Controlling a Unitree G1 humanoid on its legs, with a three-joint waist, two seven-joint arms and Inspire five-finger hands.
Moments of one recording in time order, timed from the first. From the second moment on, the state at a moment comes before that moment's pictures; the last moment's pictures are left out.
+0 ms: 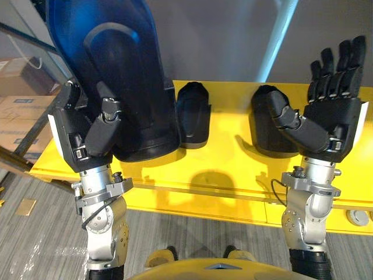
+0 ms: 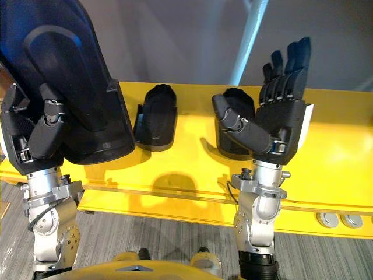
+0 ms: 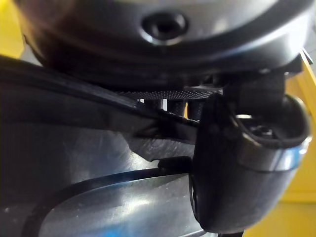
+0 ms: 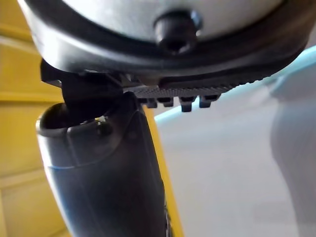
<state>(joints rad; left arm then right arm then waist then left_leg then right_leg) 0.22 0.04 0.04 -0.47 -0.26 -0.43 0.15 0.07 -0.11 -0.11 -0.32 0.37 -0.55 0.07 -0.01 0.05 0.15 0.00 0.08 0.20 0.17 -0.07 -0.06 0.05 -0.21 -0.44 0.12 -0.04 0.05</state>
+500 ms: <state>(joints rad) 0.23 0.18 0.05 -0.40 -0.20 -0.42 0.02 0.03 -0.06 0.06 -0.16 0.43 -0.50 0.02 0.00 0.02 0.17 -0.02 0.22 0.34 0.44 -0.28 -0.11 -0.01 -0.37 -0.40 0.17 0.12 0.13</state>
